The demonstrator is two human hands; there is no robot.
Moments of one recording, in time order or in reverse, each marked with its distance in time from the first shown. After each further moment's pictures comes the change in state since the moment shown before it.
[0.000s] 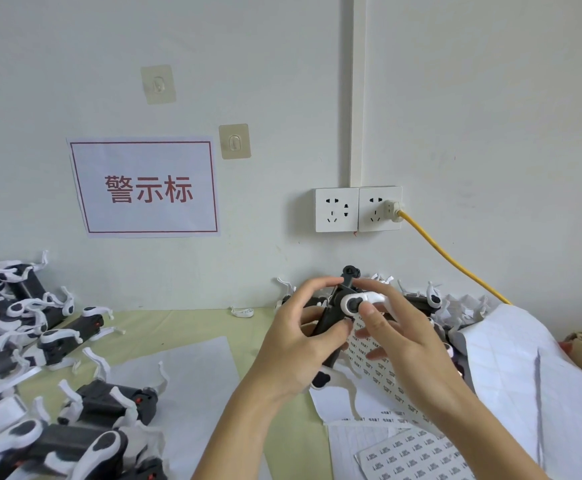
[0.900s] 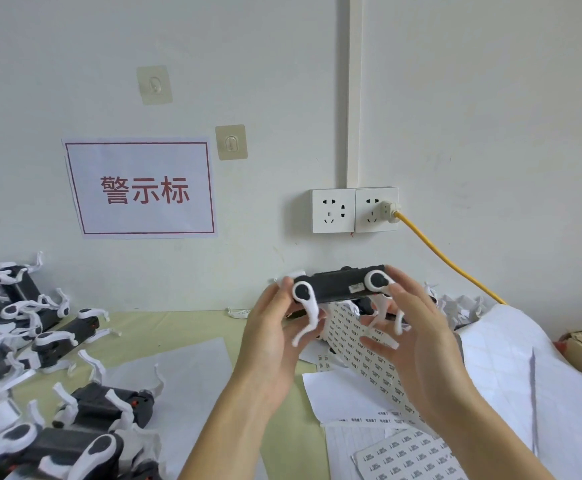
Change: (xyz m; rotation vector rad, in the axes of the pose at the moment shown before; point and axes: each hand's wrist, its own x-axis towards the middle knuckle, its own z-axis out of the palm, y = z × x) left_hand 0.009 -0.002 -0.005 -0.653 0.248 -0.155; right_hand 0.009 0.011 -0.003 0.498 0.141 0.140
